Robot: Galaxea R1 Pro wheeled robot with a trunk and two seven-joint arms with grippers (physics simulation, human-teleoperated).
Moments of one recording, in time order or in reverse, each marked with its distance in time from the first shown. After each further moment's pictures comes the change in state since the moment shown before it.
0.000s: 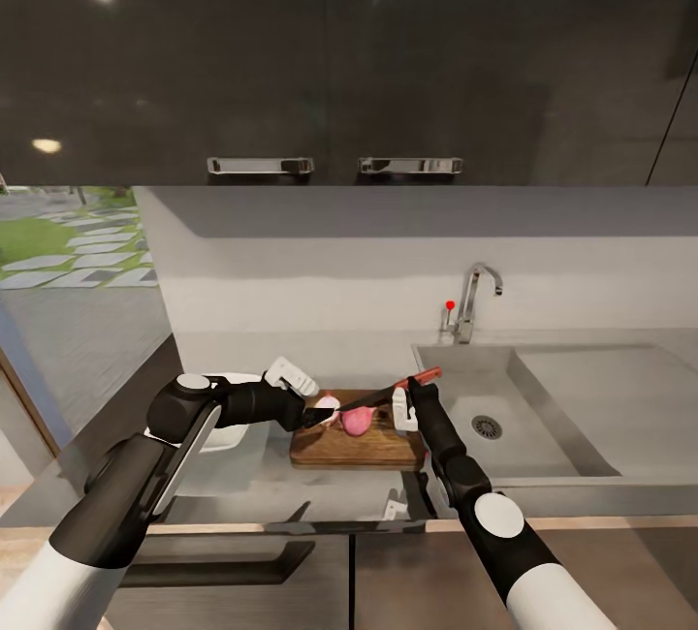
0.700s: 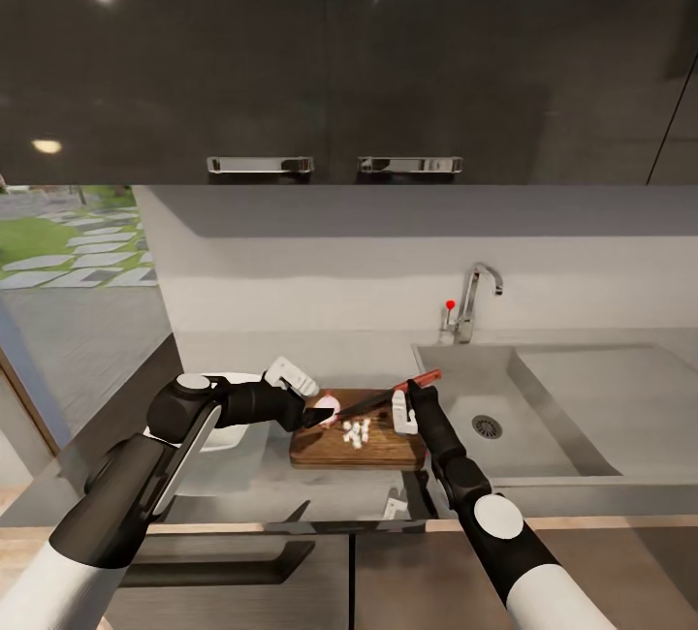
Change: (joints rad) left arm 0.000 0.000 0.000 0.000 0.000 0.000 0.000; right arm 0.000 0.000 0.002 0.015 0.003 0.000 0.002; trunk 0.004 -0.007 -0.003
